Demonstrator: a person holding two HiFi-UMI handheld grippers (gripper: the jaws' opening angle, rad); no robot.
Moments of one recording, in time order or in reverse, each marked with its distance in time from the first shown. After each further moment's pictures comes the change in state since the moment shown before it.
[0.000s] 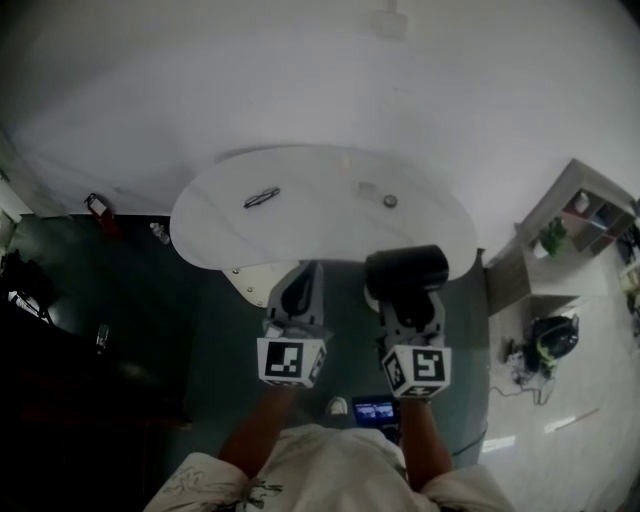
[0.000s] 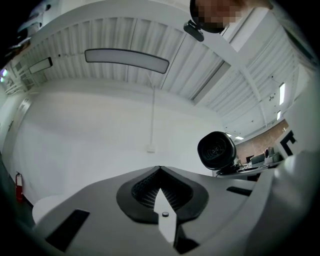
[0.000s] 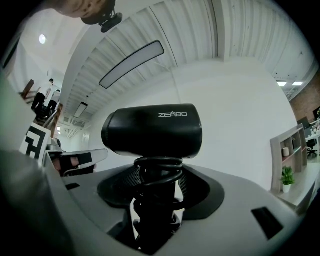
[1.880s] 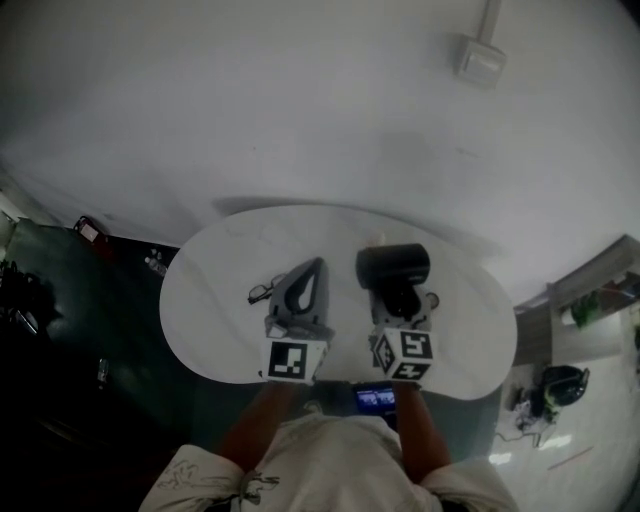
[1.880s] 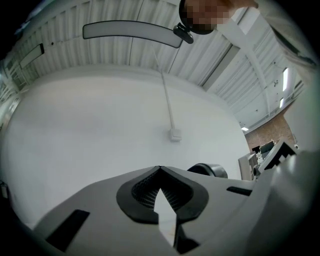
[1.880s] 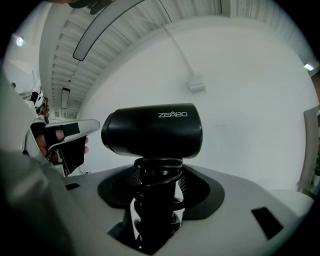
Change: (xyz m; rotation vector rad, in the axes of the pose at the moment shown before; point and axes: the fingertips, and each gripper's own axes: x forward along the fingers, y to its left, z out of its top) left arm 0.322 0.211 -0.070 0.058 -0.002 0.016; right arm 0.417 -0.045 -0.105 0.062 0.232 0.022
